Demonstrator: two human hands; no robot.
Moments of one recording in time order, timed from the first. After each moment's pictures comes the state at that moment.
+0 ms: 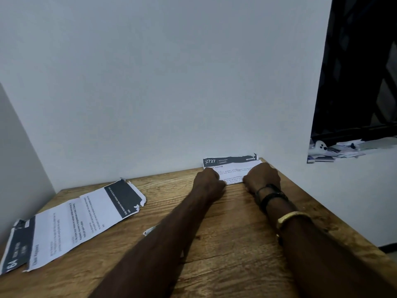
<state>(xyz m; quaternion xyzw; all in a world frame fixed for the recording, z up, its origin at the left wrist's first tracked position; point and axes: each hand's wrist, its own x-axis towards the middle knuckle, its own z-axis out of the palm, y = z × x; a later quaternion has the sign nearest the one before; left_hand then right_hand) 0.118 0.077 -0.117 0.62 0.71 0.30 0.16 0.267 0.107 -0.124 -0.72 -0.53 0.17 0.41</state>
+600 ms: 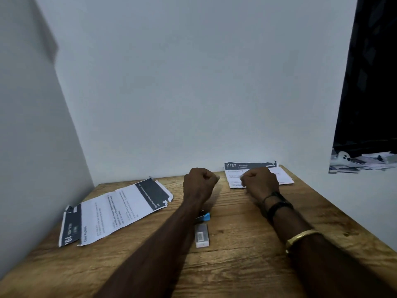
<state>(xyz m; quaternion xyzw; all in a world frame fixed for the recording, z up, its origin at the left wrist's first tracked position) 0.053 0.013 -0.102 0.55 0.66 0.50 0.11 0.224 0.053 -0.102 -0.61 -0.63 0.23 0.43</state>
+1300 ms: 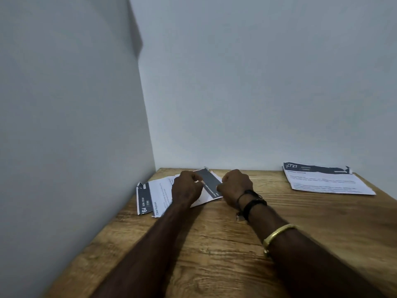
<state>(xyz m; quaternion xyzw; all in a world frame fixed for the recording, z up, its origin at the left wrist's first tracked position) -0.110 -0.079 -0.110 0.42 0.79 0.45 0.06 0.023 -0.011 -0.101 -0.52 -0.77 0.25 0.28</state>
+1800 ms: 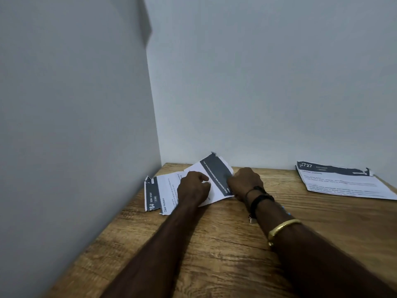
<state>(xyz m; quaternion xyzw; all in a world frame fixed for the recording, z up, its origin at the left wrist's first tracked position) -0.128 -0.071 -0.126 0.41 0.80 0.43 0.08 0.003 0.016 -0.111 -0.56 -0.72 0.30 0.28</state>
